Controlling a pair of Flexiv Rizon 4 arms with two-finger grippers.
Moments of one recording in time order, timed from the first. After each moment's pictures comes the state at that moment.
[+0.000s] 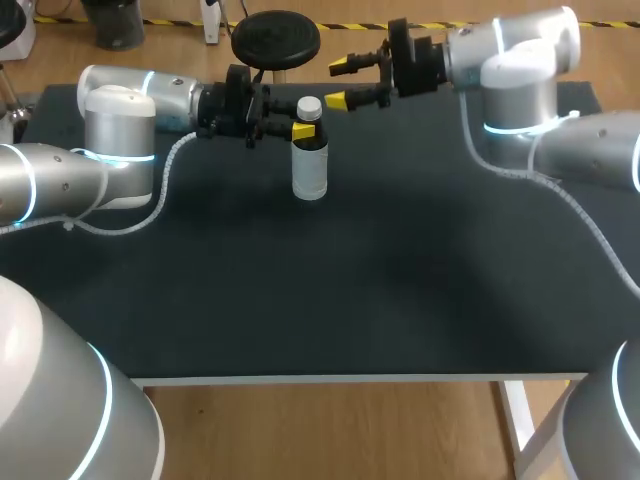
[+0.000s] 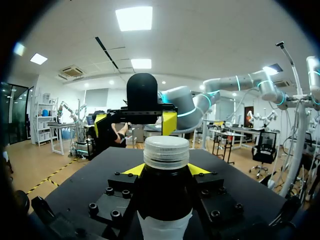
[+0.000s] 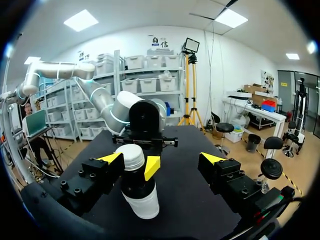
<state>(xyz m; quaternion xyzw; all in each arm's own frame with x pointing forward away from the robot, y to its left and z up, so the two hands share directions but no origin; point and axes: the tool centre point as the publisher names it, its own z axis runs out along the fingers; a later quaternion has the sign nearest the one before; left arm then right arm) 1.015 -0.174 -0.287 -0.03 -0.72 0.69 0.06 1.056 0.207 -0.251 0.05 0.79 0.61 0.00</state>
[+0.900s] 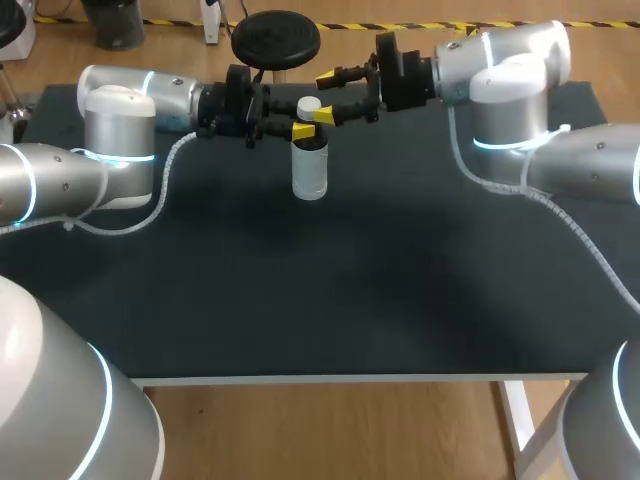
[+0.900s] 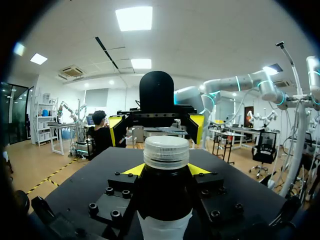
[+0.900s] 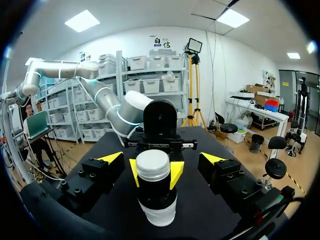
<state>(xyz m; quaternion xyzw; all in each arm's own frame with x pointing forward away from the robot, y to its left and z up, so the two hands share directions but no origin) 1.015 -0.174 -0.287 -0.03 -0.72 0.69 0.06 1.024 0.230 -0.254 0.04 0.79 0.61 -0.01</state>
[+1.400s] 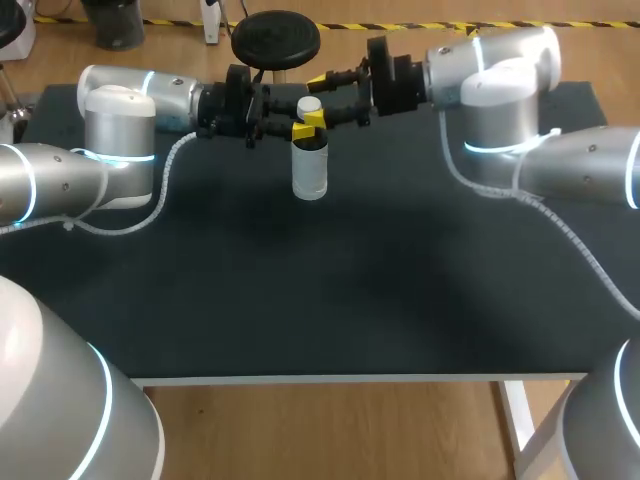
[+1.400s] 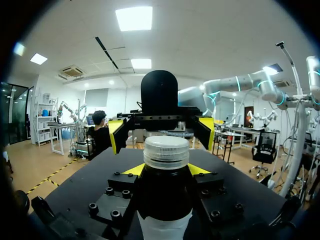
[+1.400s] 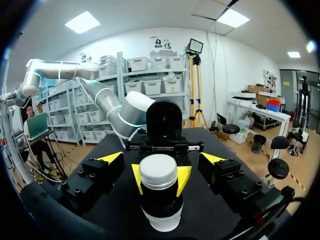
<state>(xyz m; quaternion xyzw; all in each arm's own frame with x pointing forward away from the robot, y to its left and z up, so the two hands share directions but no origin) 1.015 -0.174 -0.287 -0.03 -0.72 0.69 0.06 1.018 0.244 -0.257 0.04 0.78 0.62 -0.01</state>
